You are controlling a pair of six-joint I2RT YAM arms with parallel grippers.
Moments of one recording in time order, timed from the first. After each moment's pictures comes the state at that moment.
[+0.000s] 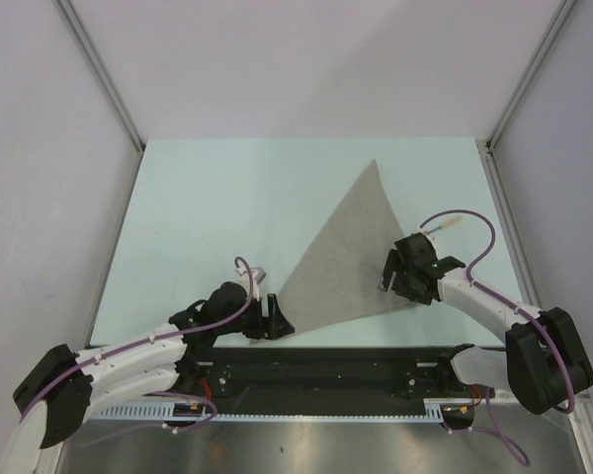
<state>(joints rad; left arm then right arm) -0.82 0.87 0.20 0.00 0.19 -0.78 0.43 1.22 0.61 -0.50 0.15 0.71</state>
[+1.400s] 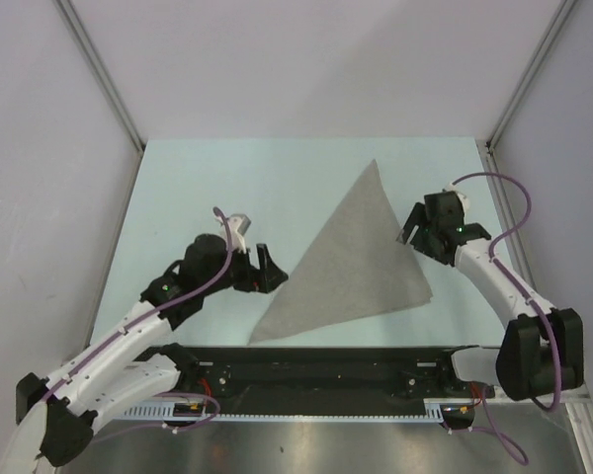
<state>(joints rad) -0.65 0.82 0.61 -0.36 0.15 -0.57 0.23 1.26 0.89 -0.56 0.19 0.64</state>
